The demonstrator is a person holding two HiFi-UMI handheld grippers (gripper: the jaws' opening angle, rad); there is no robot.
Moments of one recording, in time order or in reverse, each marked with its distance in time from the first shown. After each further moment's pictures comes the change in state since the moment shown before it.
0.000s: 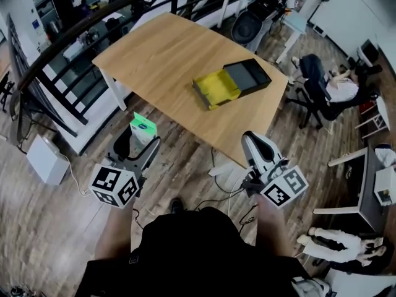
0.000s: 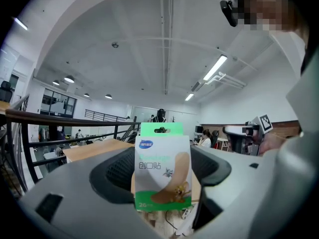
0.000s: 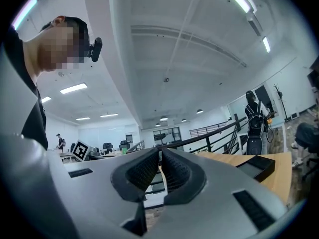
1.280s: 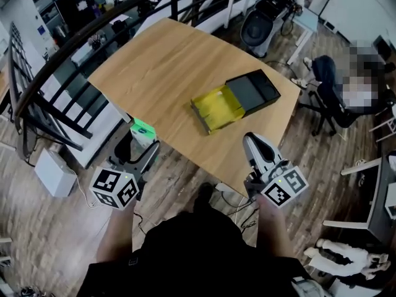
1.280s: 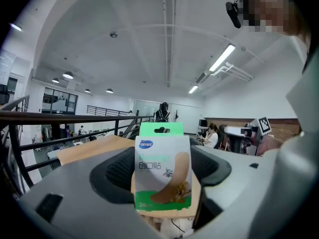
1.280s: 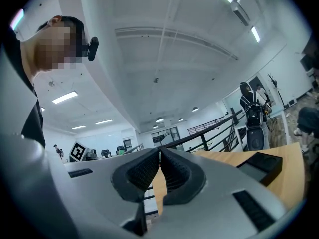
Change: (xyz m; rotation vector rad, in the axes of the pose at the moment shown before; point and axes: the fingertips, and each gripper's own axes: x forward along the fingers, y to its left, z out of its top) left arm 0.146 0.045 0.004 0.009 0.081 0.031; right arm 0.075 -0.153 -0.009 0.099 -0.026 -0.009
